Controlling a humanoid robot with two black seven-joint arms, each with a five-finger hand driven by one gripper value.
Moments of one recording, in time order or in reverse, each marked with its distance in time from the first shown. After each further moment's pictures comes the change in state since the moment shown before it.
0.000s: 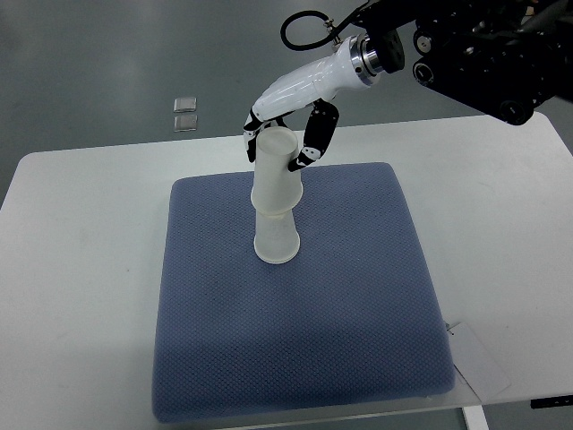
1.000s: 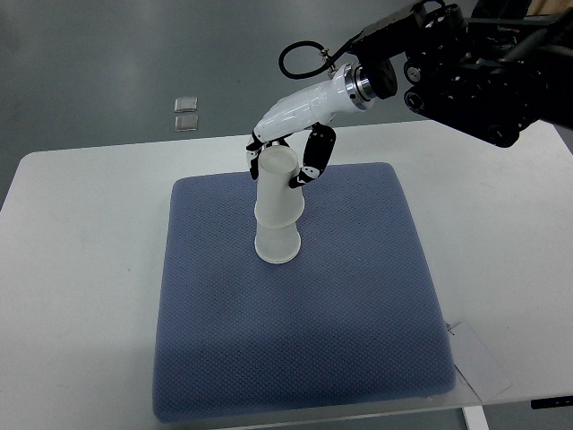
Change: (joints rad) left arm 0.000 0.000 0.000 0.000 0.000 0.000 0.000; right arm -0.051 0.014 -0.026 -0.001 -0.011 -0.044 -0.031
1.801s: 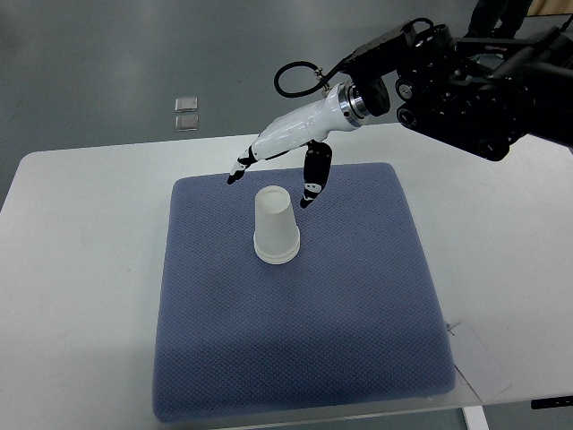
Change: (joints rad) left arm 0.000 0.000 0.000 0.000 0.000 0.000 0.000; right arm -0.034 0.021 0.000 0.002 0.010 0.012 0.000
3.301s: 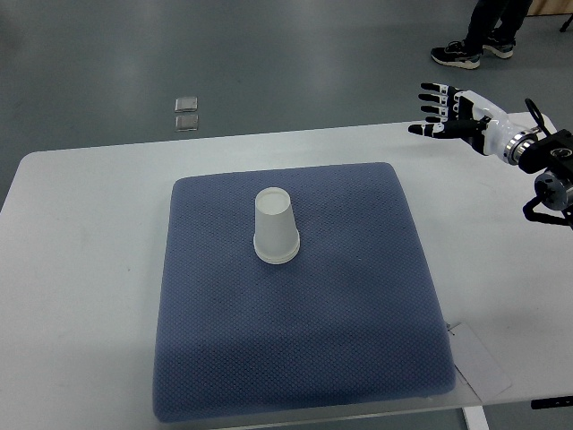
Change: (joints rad) left arm 0.000 0.000 0.000 0.000 0.000 0.000 0.000; right arm -0.650 -0.096 0.819 -0.413 0.808 -0.122 -0.356
